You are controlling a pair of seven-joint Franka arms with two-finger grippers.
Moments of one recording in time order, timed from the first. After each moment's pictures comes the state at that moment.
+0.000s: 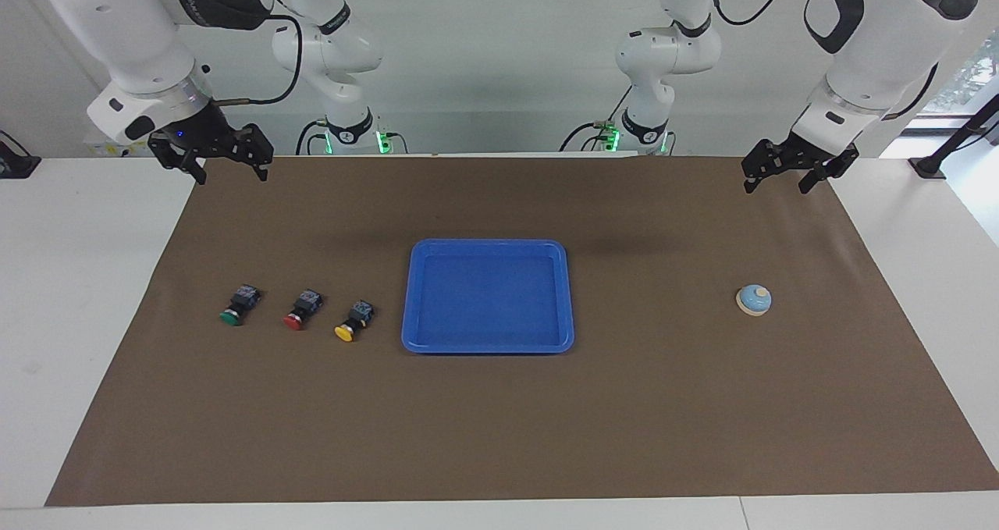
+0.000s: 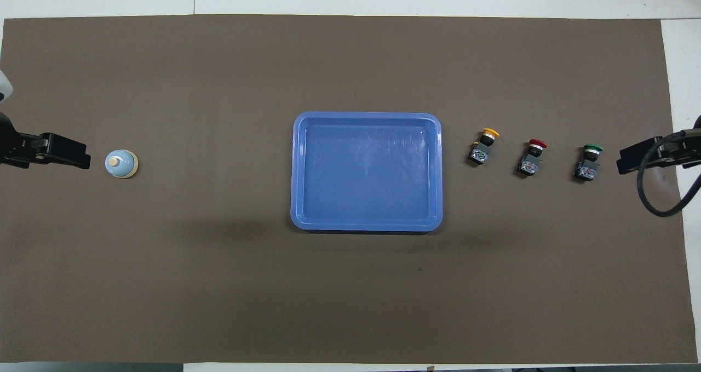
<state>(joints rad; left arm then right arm) -0.01 -0.02 -0.03 -1.67 -0.01 1.58 0.06 -0.02 -0.02 -0.03 -1.62 -0.03 1.49 -0.11</state>
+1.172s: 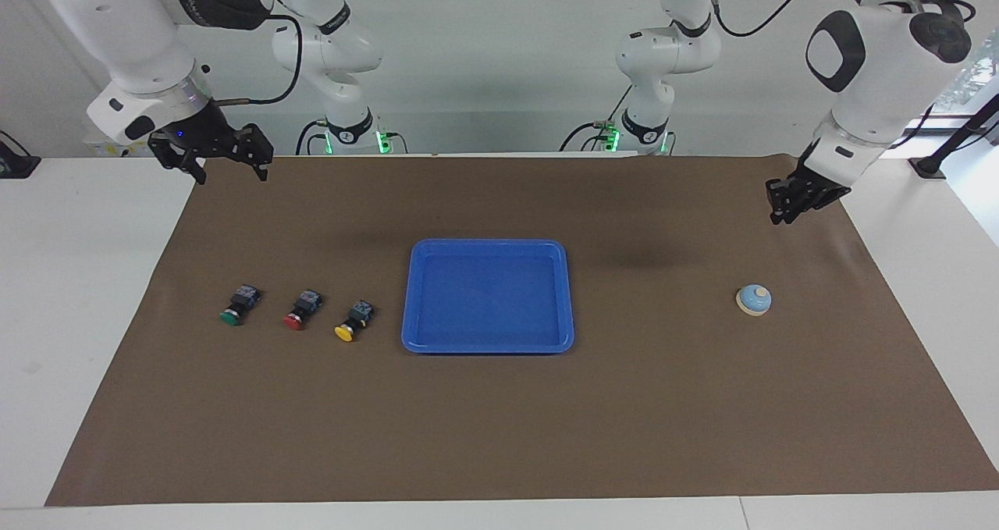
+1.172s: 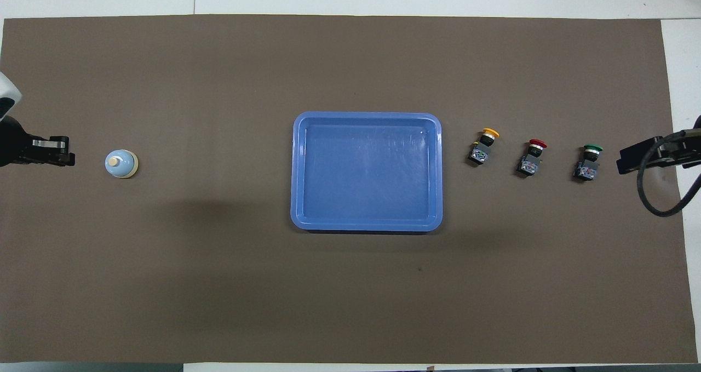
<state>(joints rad) 0.06 0.01 -0.01 -1.84 -0.01 1.82 0.06 -0.02 -0.02 -0.03 -1.62 -0.03 1.49 -0.11</state>
